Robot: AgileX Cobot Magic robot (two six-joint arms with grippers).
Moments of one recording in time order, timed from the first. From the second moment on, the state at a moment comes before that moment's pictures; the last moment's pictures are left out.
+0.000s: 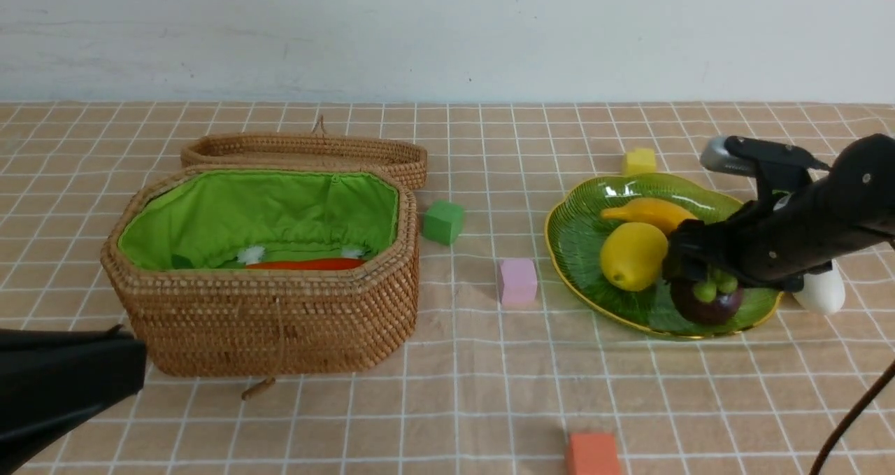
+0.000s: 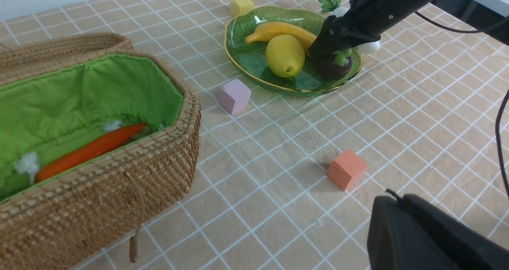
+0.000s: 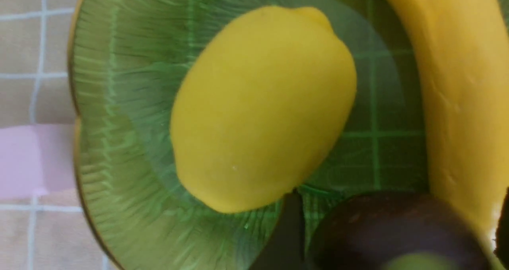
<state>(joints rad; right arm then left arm) 0.09 1.81 -1.18 0.38 0.42 -0.17 -0.80 0.55 -0.81 0.08 0.72 -0.22</state>
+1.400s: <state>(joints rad) -0.22 2.18 -1.60 0.31 0.54 -0.10 -0.80 0.65 -0.81 0.07 0.71 -0.22</state>
